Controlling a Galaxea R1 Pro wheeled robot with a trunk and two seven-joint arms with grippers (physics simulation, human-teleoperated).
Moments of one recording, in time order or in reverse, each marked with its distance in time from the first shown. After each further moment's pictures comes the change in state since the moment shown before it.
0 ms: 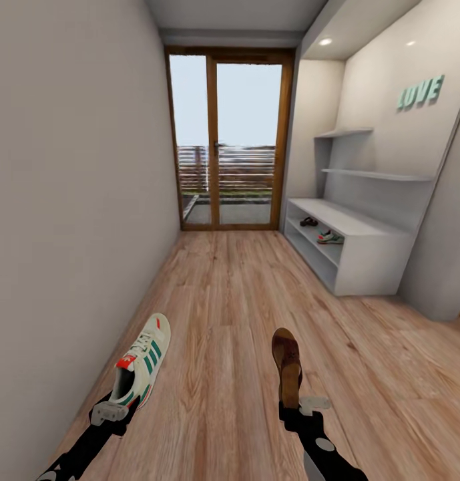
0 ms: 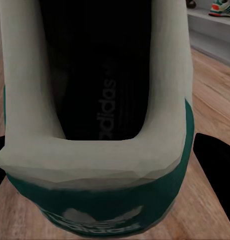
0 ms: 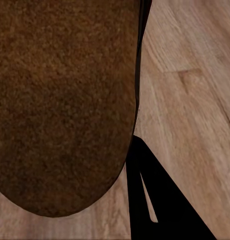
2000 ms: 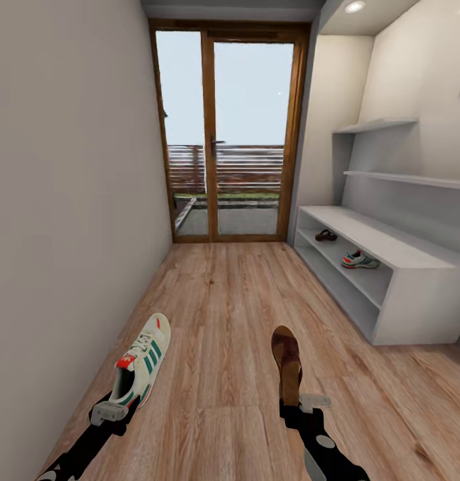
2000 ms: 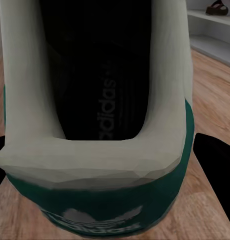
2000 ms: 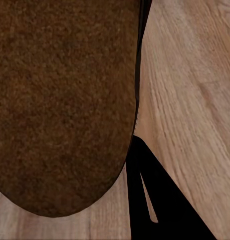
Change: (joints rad) left arm 0.000 0.001 0.000 0.000 -0.001 0.000 0.000; right arm 0.000 -0.003 0.003 -0.020 0.012 0.012 0.003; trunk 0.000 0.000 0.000
